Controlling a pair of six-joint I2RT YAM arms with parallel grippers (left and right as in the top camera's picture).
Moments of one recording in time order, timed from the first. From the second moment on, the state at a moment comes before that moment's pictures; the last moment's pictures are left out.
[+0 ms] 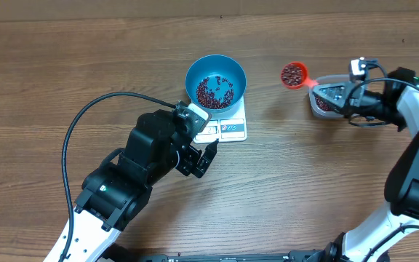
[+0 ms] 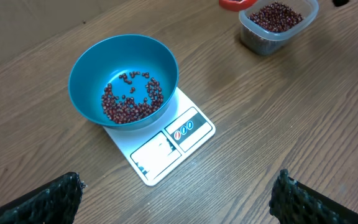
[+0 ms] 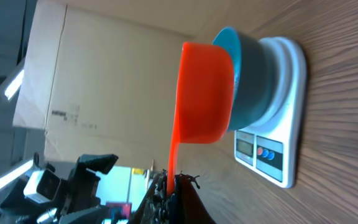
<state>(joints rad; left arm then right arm) -0.56 1.03 1.00 -0.61 0.07 0.06 -0.34 1.95 1.38 -1.10 -1.47 -0.35</state>
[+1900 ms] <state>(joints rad) -0.56 1.03 1.00 -0.61 0.07 0.06 0.16 1.95 1.38 -0.33 -0.89 -0.36</state>
